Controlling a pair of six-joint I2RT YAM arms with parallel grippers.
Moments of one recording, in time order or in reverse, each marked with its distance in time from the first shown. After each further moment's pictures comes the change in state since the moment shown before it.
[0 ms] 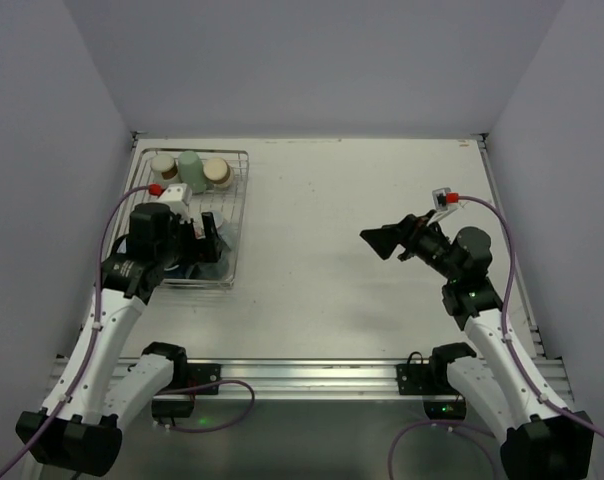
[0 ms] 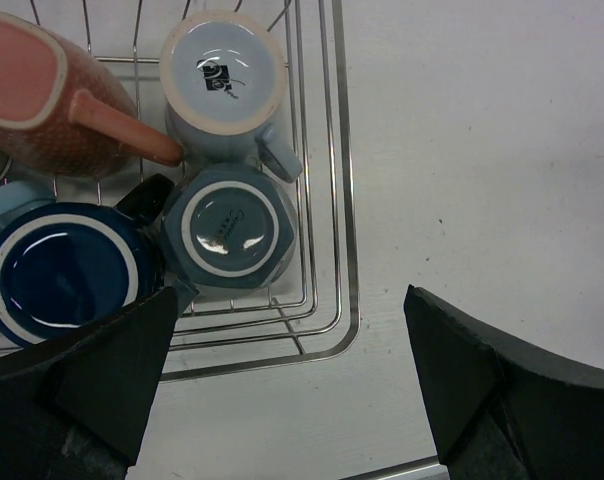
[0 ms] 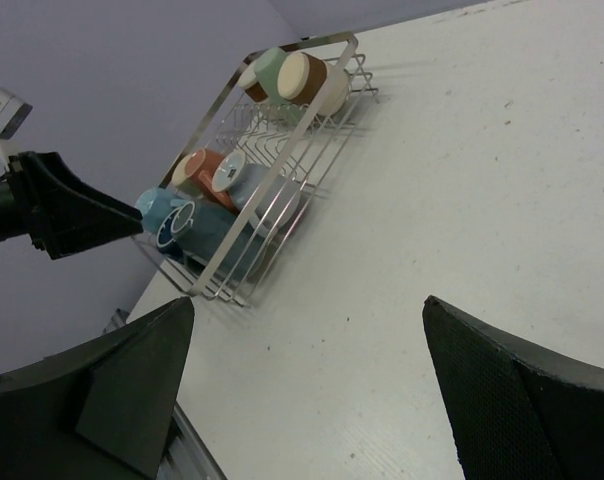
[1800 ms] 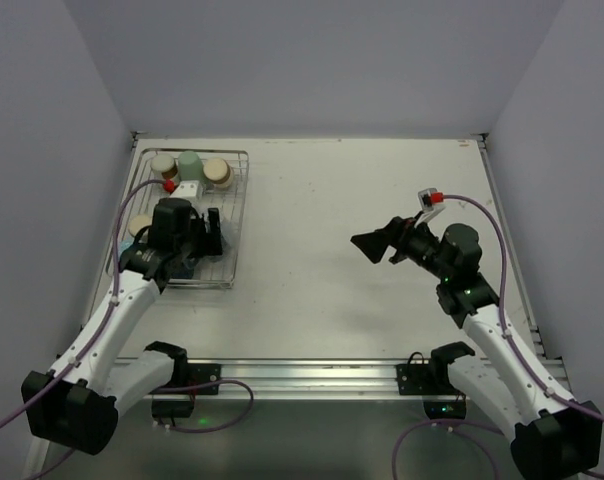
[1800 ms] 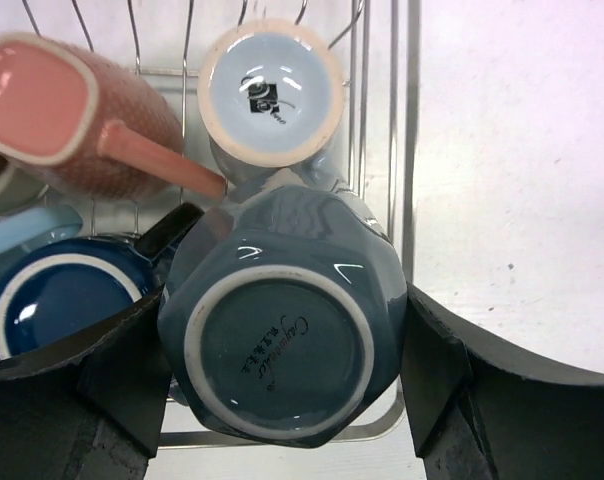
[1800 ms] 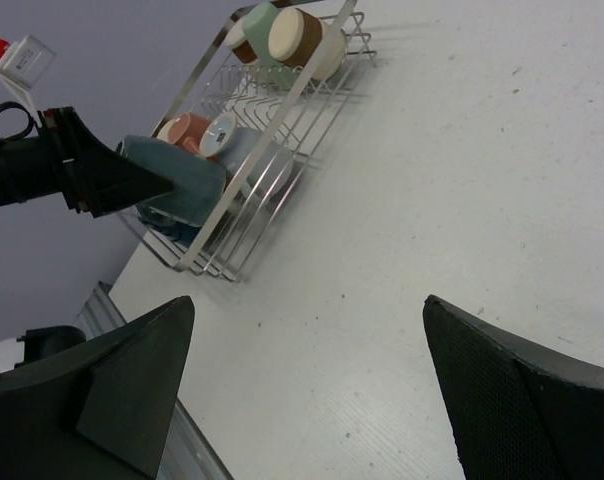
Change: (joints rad) left arm -0.077 0.159 -0.068 0.163 -0.202 -0.010; right arm 0.107 0.037 0.032 -0.087 0.078 -0.071
